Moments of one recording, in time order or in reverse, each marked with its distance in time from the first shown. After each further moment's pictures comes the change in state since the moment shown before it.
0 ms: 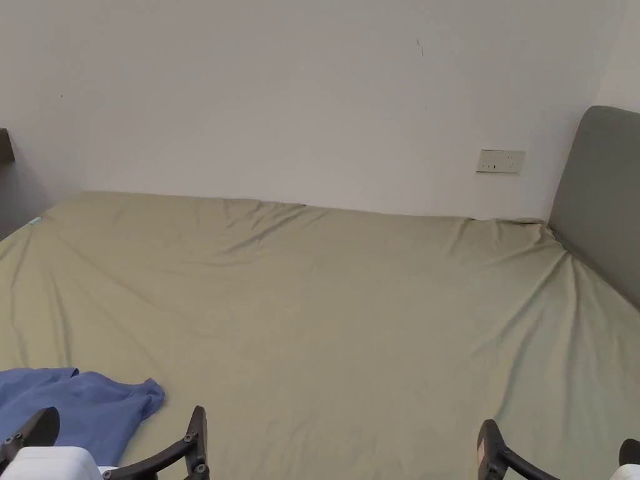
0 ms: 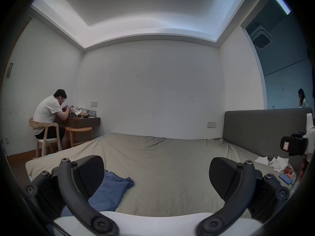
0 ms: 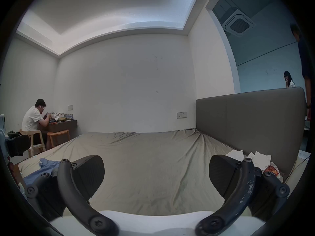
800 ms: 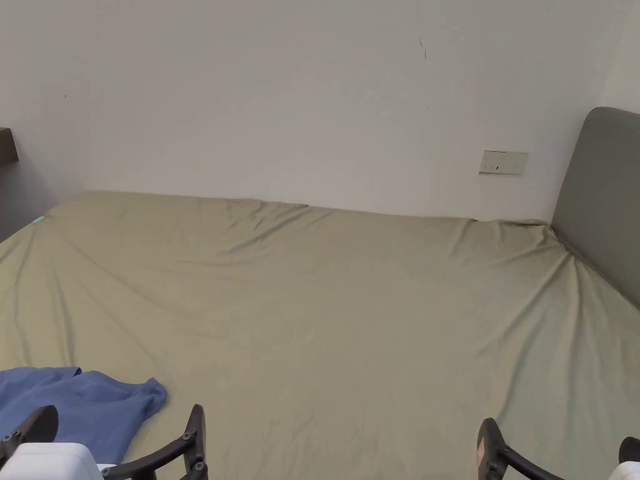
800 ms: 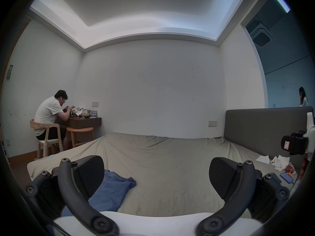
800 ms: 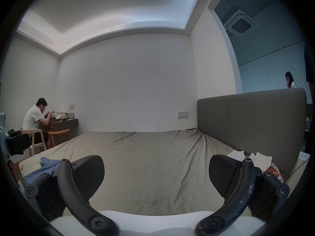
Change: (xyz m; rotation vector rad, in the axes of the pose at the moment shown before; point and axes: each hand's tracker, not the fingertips) left arm -0.003 0.002 0.000 -0.008 0.006 -0.003; right arm 0.000 0.003 -0.002 -0.002 0.007 0.004
